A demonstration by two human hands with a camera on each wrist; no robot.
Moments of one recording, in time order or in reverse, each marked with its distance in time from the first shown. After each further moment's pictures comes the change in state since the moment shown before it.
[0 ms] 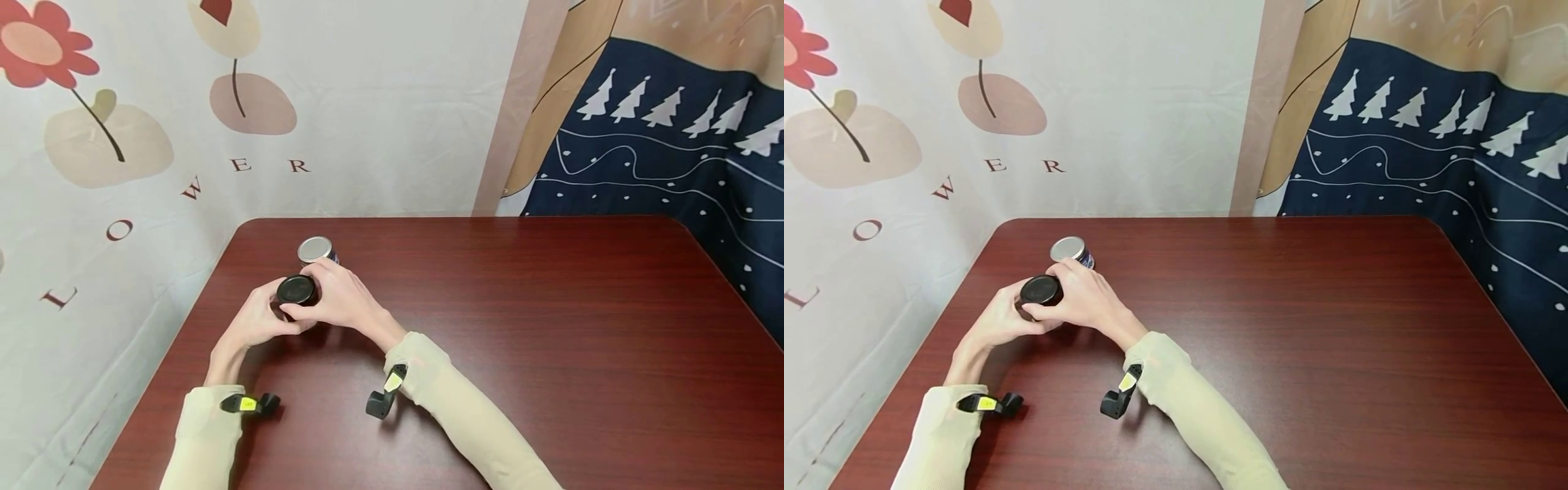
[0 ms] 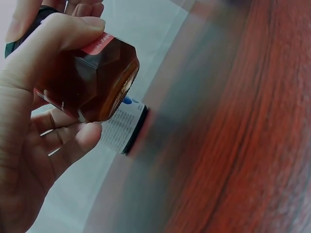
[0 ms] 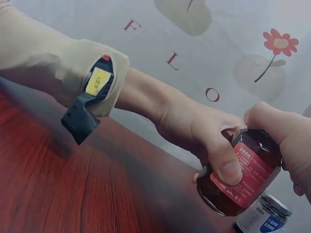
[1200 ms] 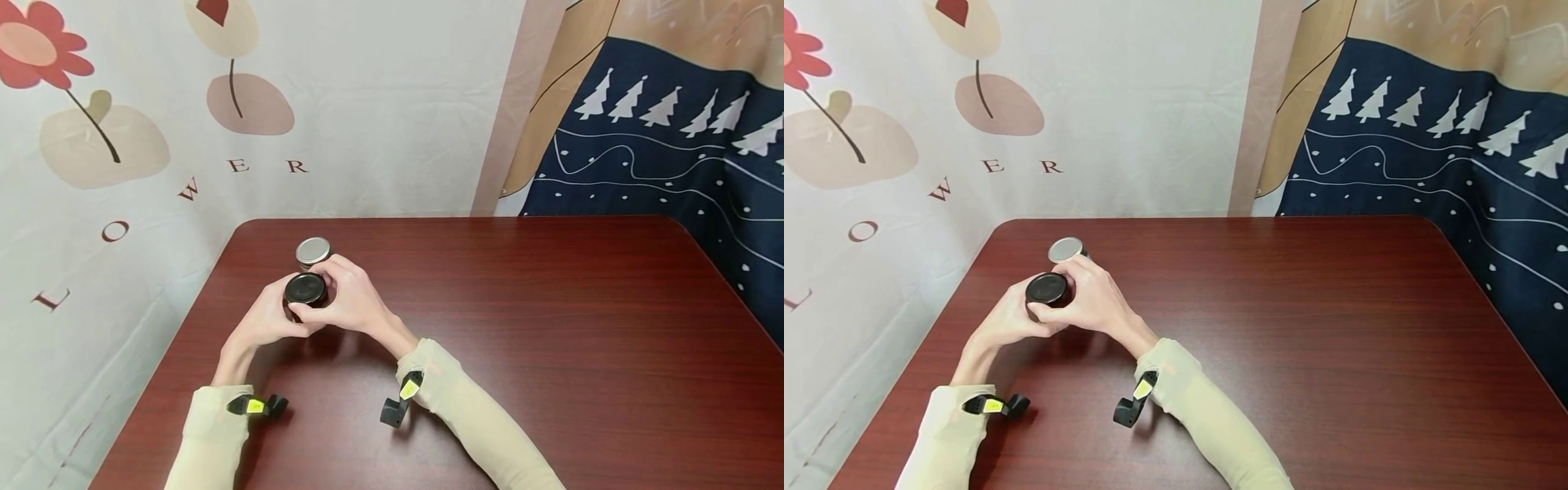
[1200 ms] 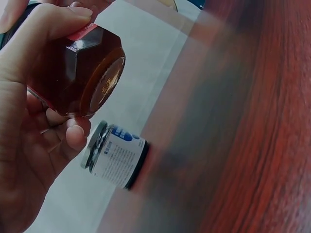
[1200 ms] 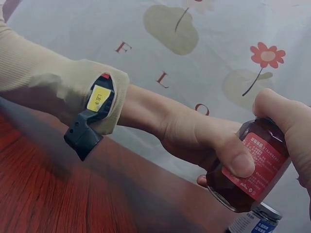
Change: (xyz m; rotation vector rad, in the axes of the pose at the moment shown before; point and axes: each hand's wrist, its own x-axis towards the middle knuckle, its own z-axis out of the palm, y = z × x) left_hand 0.012 0.028 0.011 -0.049 -0.036 0.120; right_hand -0.014 0.004 -0.012 0.184 0.243 -0.124
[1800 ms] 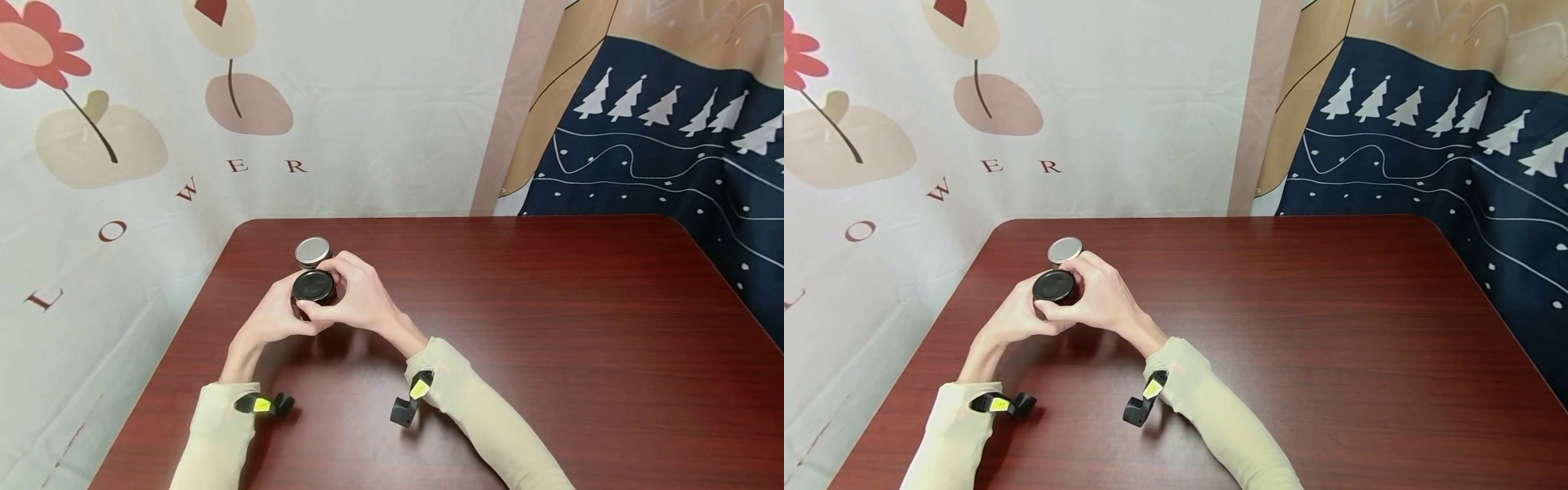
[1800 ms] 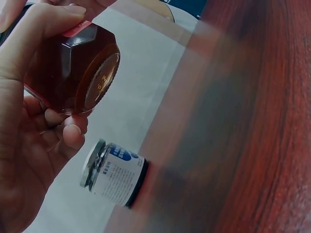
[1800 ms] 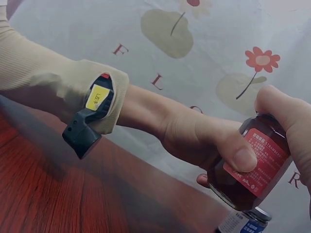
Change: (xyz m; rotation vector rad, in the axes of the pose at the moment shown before) left_hand 0.010 0.007 0.009 -0.010 -0.020 0.012; right_hand -0.002 0.003 -0.014 -0.003 0.050 -0.053
